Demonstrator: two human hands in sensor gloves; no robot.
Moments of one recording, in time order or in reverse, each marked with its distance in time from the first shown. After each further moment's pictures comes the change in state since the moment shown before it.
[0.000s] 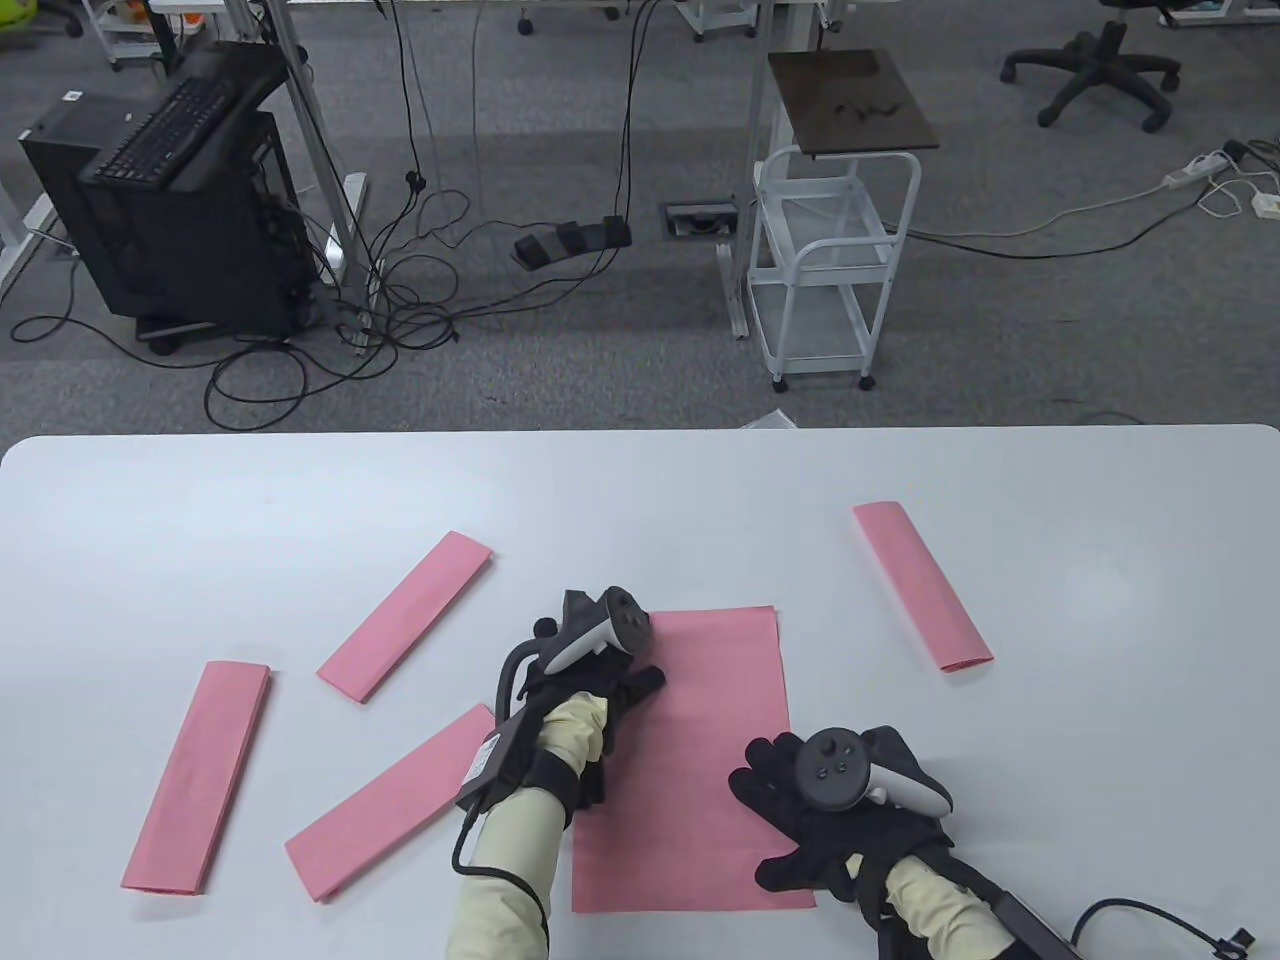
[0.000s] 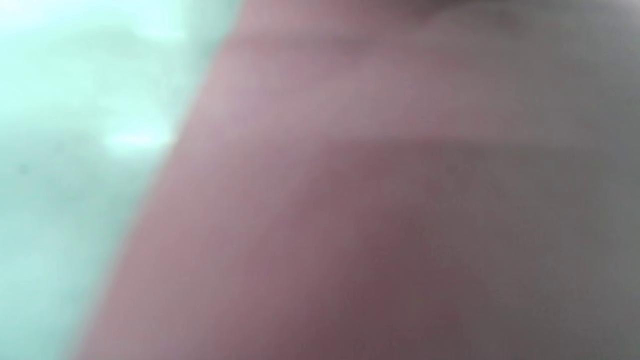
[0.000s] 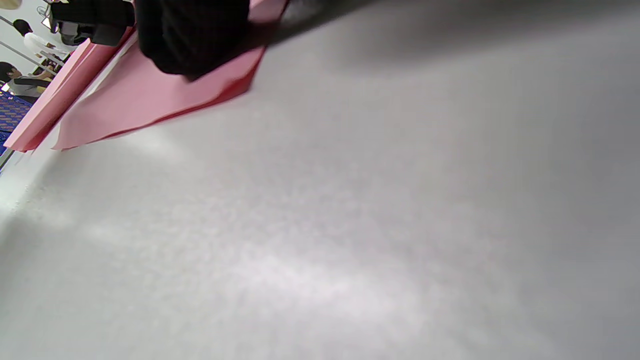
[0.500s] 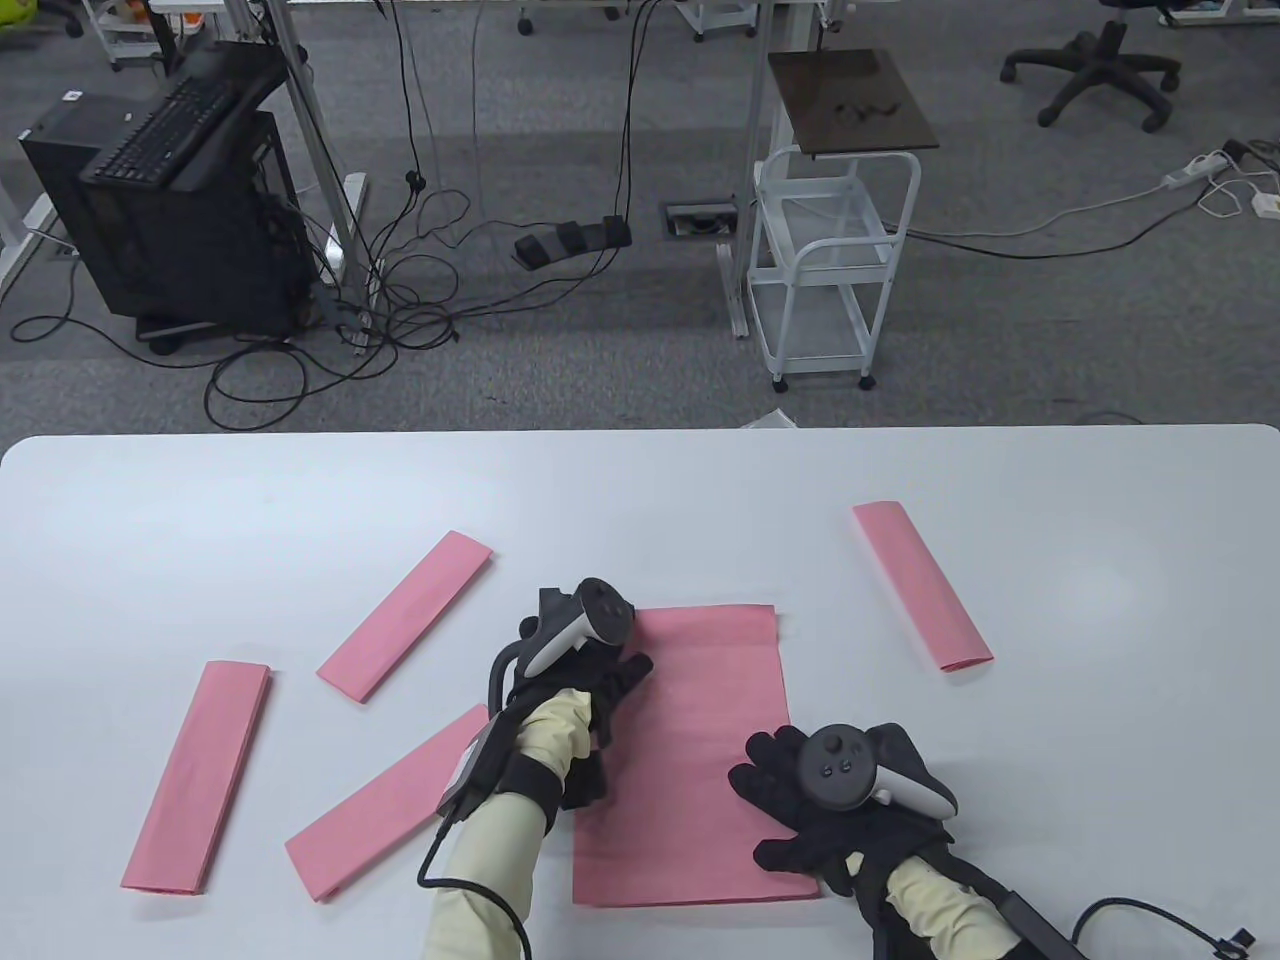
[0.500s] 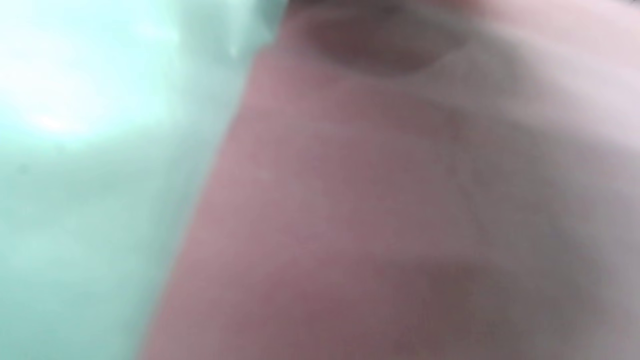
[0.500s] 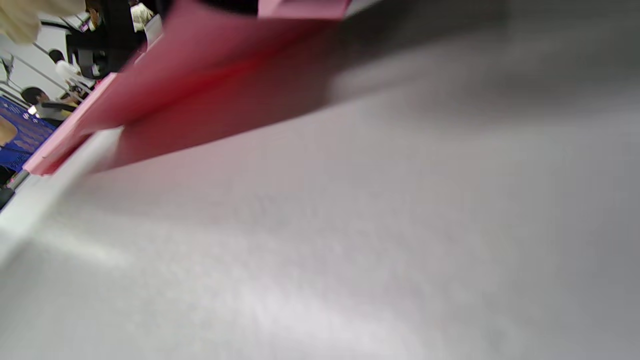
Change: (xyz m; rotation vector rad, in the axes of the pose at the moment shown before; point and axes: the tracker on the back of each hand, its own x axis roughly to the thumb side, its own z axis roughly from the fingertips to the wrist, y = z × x) left_hand -0.012 0.015 0.025 0.124 -0.064 0.122; right_hand 0.008 -0.015 0.010 -0.133 -0.044 -0.002
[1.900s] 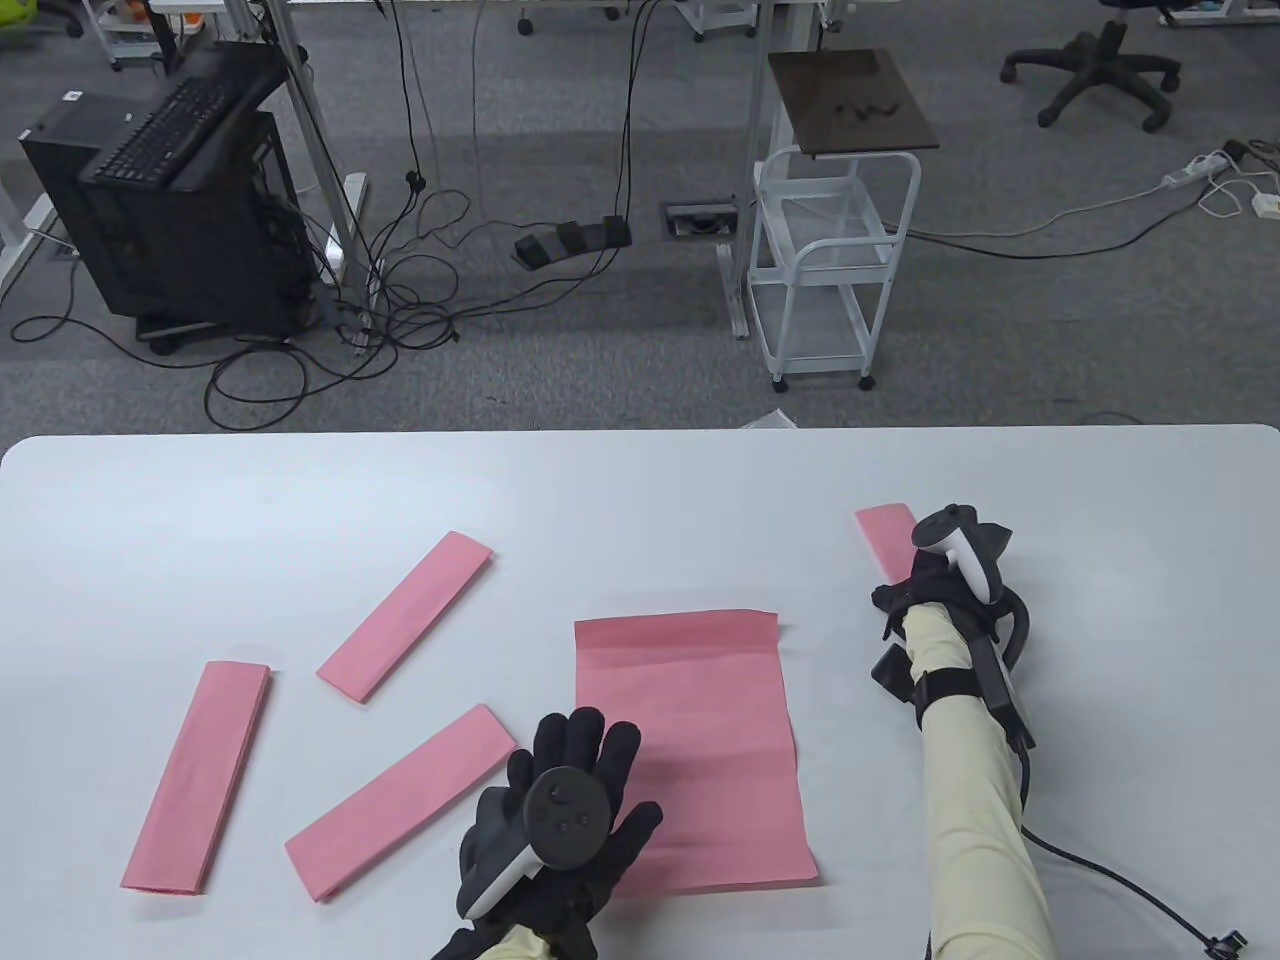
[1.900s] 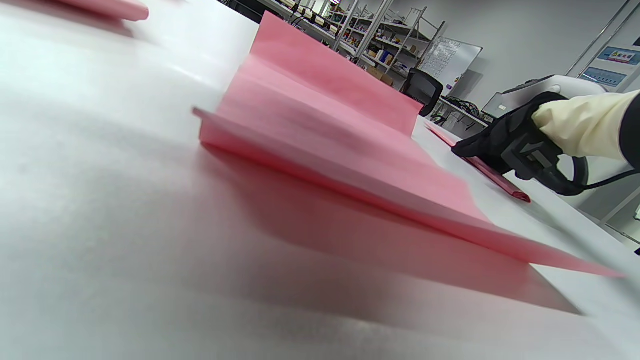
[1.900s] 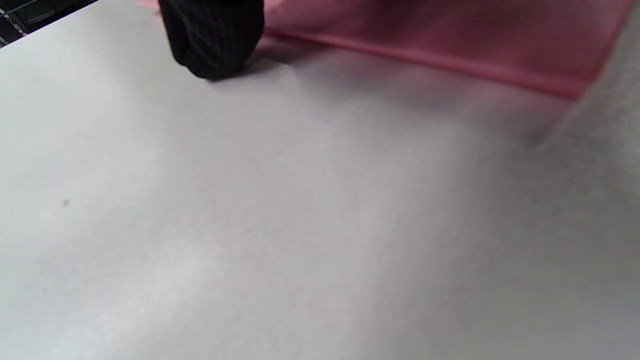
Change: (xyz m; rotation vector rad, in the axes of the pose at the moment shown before) left_hand -0.001 -0.067 0.173 0.246 -0.275 0.137; right_hand -0.133 -0.174 -0.081 -0.349 0.933 -0.252
